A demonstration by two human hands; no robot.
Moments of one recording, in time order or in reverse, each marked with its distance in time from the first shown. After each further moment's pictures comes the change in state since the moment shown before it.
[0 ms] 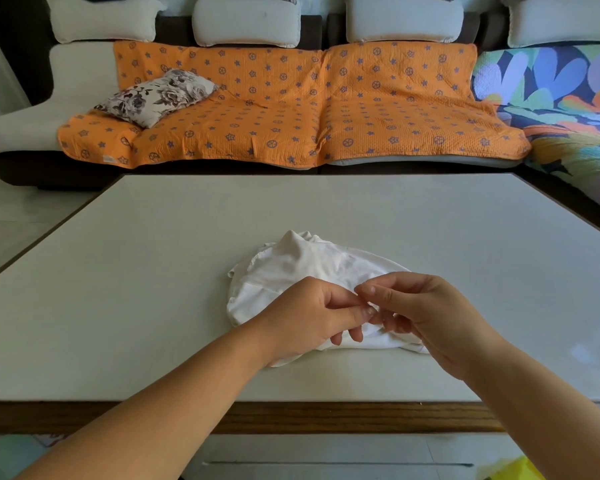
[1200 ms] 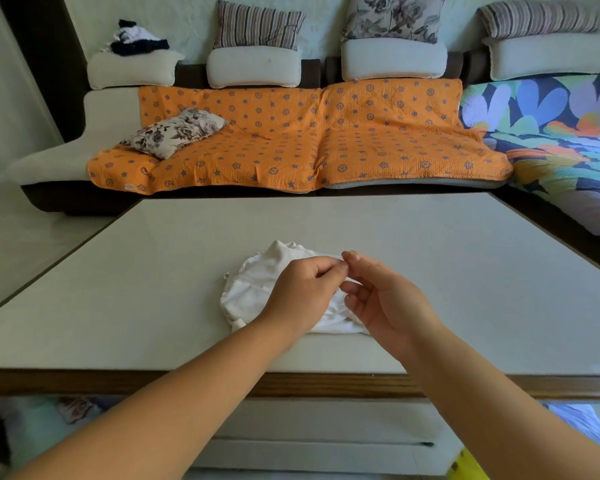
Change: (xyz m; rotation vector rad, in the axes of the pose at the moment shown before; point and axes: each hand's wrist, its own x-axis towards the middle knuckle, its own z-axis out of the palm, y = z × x) left_hand -0.016 0.052 0.057 -0.029 0.438 0.083; right_hand -0.031 -0.006 -0.005 0.589 0.069 0.030
